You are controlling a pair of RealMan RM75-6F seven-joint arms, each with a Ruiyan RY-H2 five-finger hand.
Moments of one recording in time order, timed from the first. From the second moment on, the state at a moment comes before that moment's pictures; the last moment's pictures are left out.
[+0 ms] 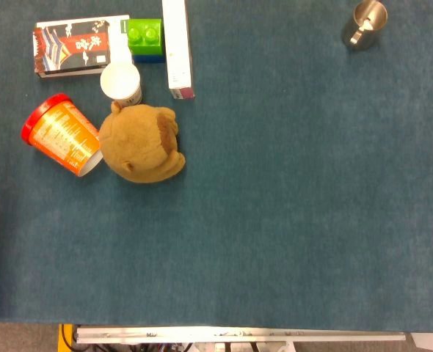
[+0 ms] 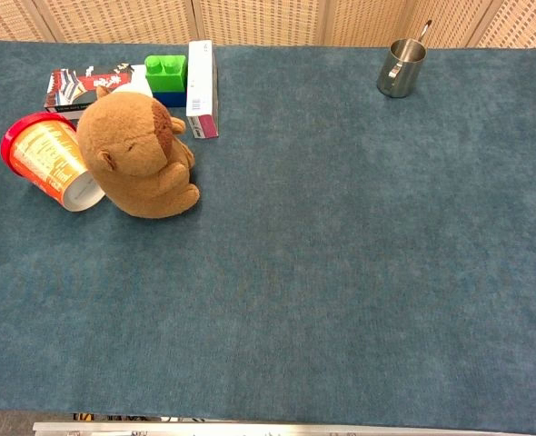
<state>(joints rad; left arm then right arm) -0.09 -1.16 -0.08 -1.66 1.40 1.50 0.21 0.12 -1.10 0.09 -1.60 -1.45 1.42 -0.04</state>
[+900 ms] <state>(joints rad) -0.19 -1.11 -0.06 -1.61 1.53 1.37 -0.10 0.18 -1.00 0.14 -1.71 -1.44 1.40 -0.04</state>
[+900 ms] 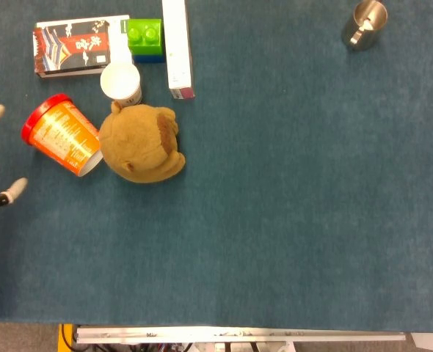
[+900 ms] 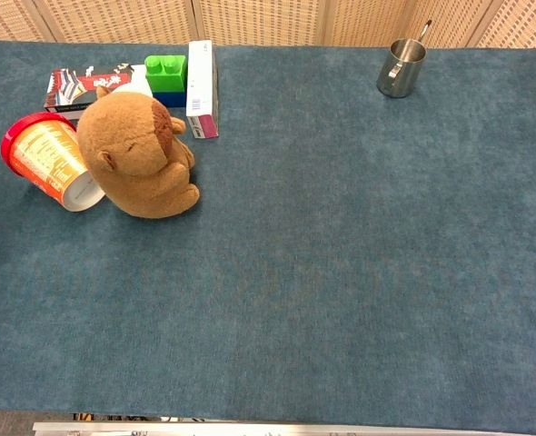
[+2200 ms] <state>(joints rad) -0.60 -1.34 -0.08 -1.40 1.66 1.10 -0.31 0.19 -0.97 0.14 -1.76 -1.39 1.38 -0.07</state>
